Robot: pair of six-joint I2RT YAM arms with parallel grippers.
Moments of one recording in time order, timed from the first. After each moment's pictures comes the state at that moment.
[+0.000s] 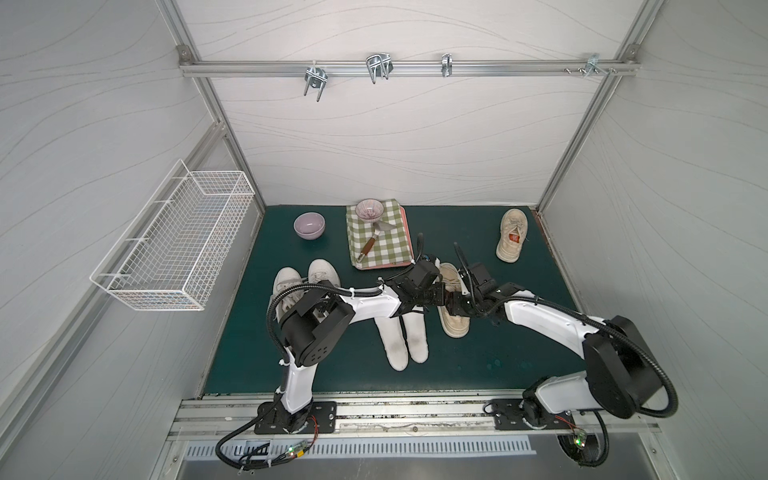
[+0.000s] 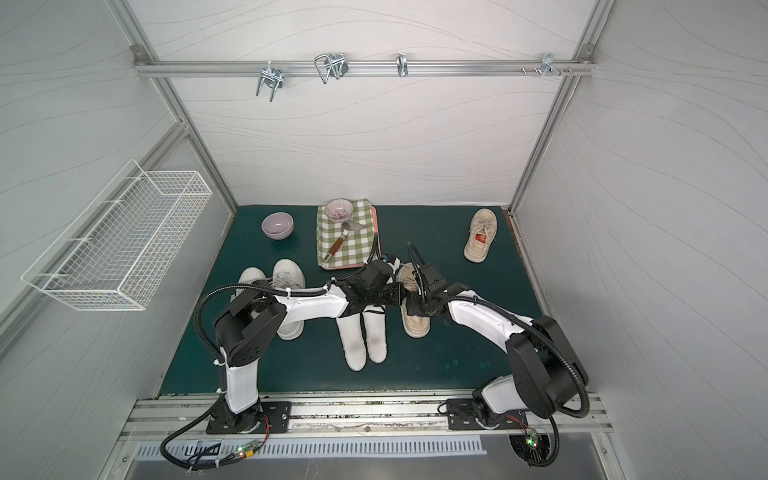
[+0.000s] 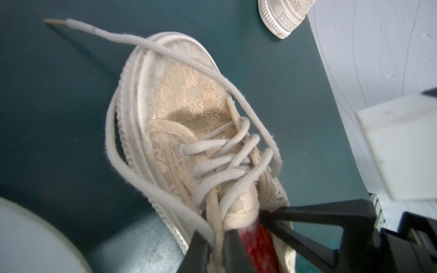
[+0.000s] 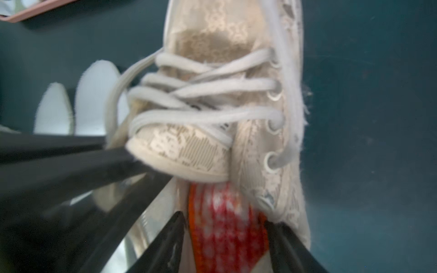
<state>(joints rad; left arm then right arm) -0.84 1.94 1.18 0.05 0.11 -0.70 0.59 1.43 0.79 -0.45 -0.02 0.53</state>
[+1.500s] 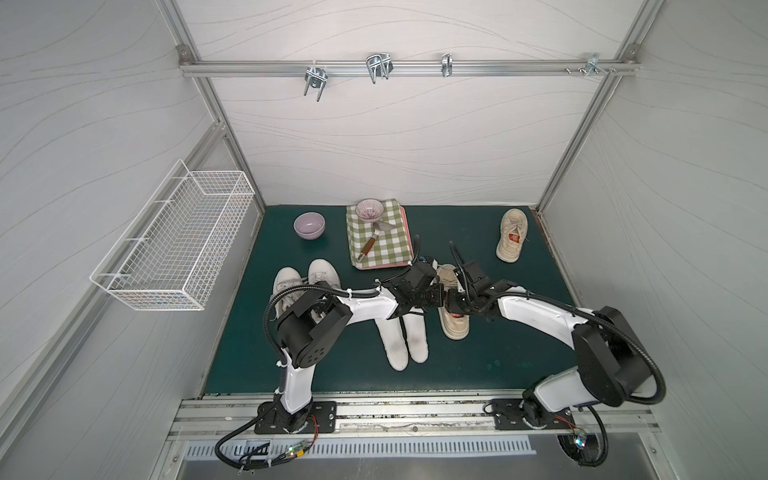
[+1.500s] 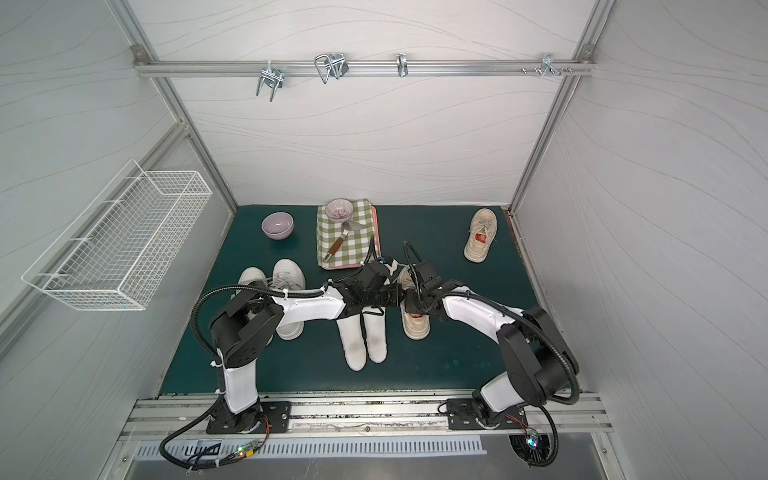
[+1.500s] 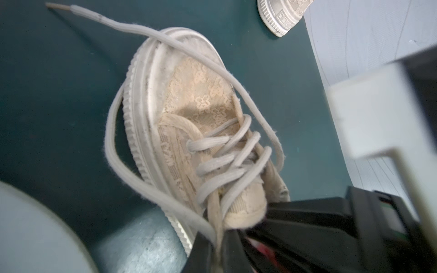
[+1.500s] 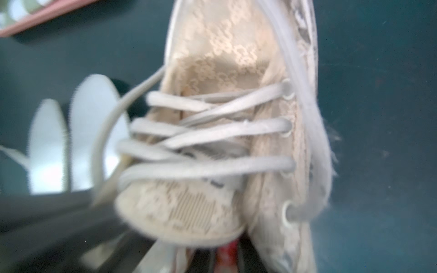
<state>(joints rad) -0.84 1.92 1.15 0.07 0.13 -0.74 0.60 1.45 0.81 -0.41 -0.03 0.56</state>
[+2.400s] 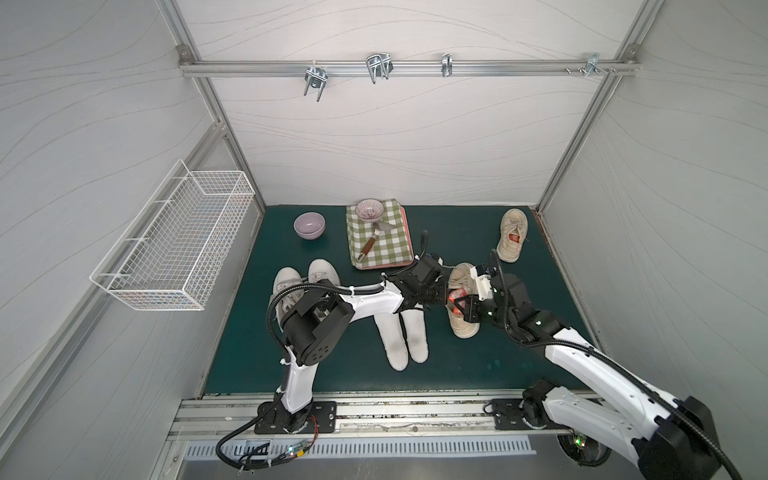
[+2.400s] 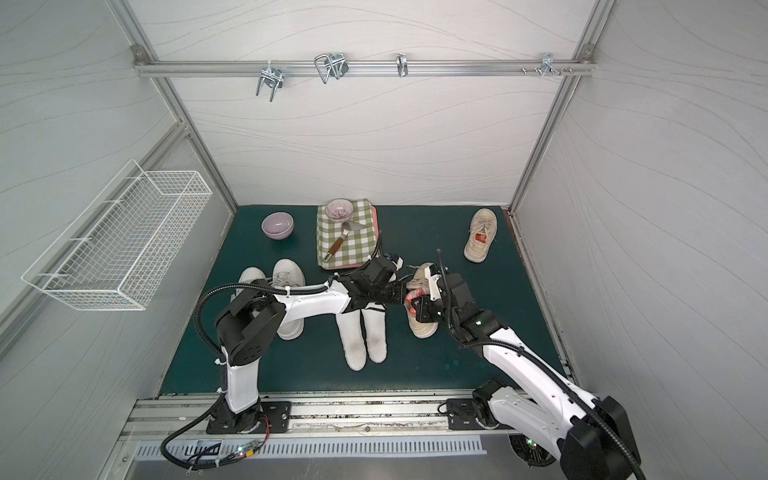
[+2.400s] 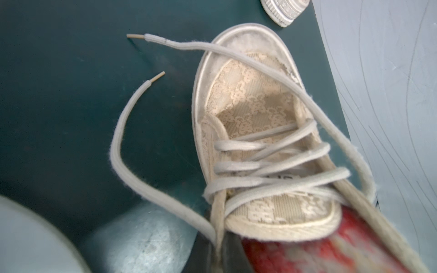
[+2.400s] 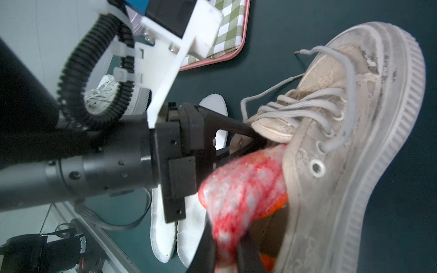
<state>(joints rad) -0.85 1.96 1.26 -0.07 0.13 -0.69 0.59 0.91 0.58 -0.32 -0.21 0.49</state>
